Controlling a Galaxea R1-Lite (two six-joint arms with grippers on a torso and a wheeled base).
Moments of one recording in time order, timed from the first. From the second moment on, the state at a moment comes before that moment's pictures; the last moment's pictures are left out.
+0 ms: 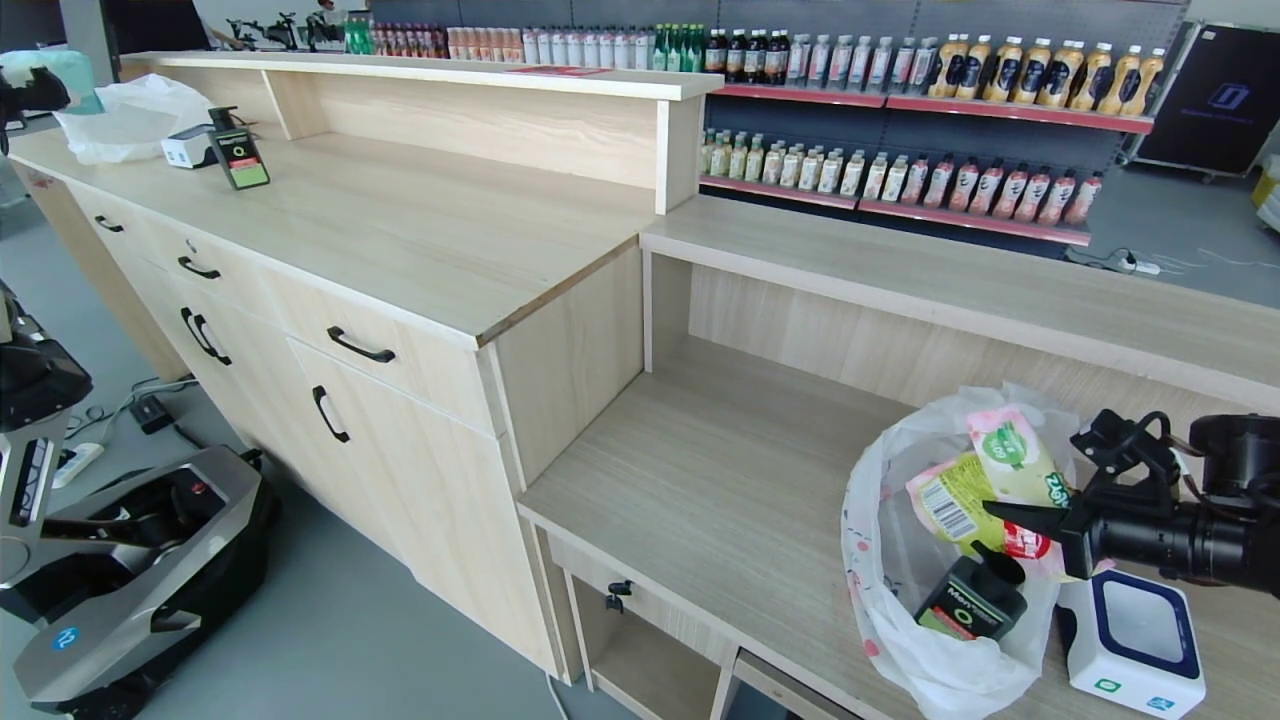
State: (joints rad) left arm -0.01 0.00 0.00 0.00 -0.05 0.00; right arm -0.30 1.91 -0.59 -0.71 0.79 -0.64
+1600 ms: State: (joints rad) left arm -0.01 0.00 0.00 0.00 -0.05 0.00; right arm -0.26 2.00 -0.61 -0.76 0.80 -0.66
